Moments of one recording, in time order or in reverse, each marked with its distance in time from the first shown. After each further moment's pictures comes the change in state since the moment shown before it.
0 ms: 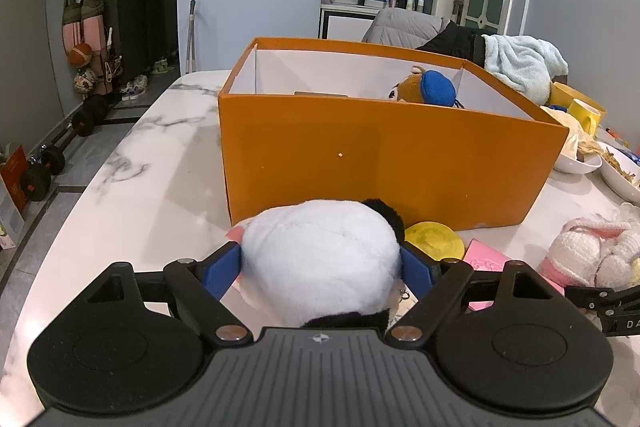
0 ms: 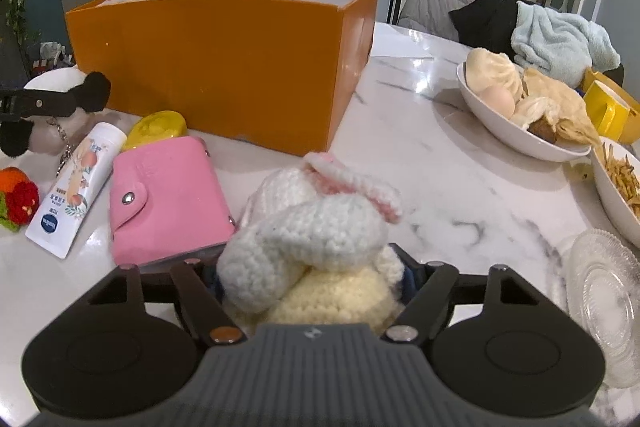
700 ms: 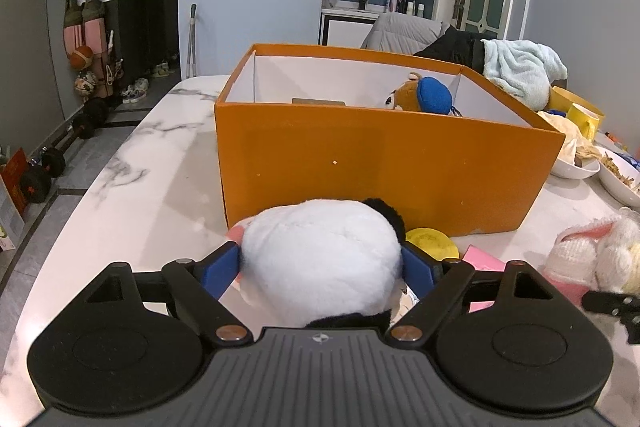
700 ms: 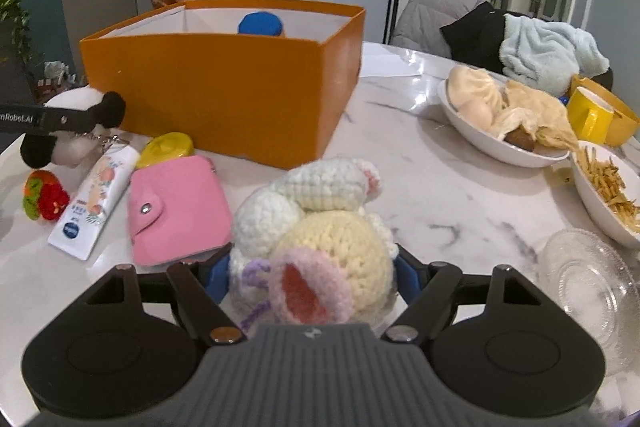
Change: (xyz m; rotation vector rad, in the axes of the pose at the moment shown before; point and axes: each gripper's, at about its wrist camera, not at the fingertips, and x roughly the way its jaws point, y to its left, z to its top) left arm -0.003 -0.003 0.002 -0.002 -0.013 -0.002; right arm -0.025 -0.005 -0.005 0.017 -0.042 0.016
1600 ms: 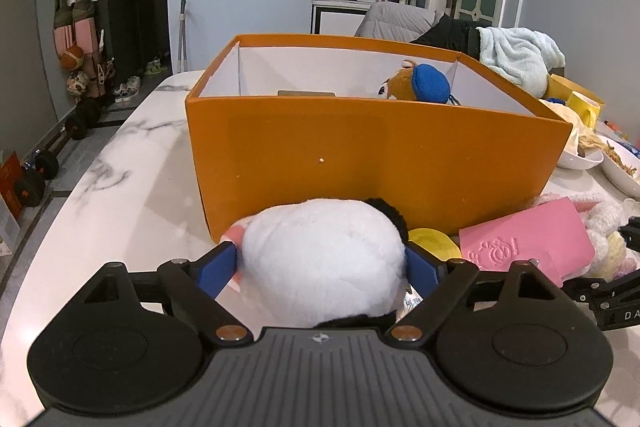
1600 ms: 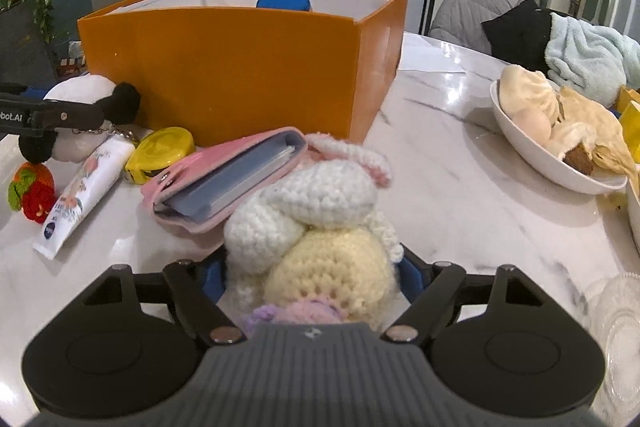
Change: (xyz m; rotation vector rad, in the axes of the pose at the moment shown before) left arm 0.020 -0.007 0.004 0.021 0.022 -0.009; right arm 0.046 -0.005 0.020 -0.047 0.029 0.077
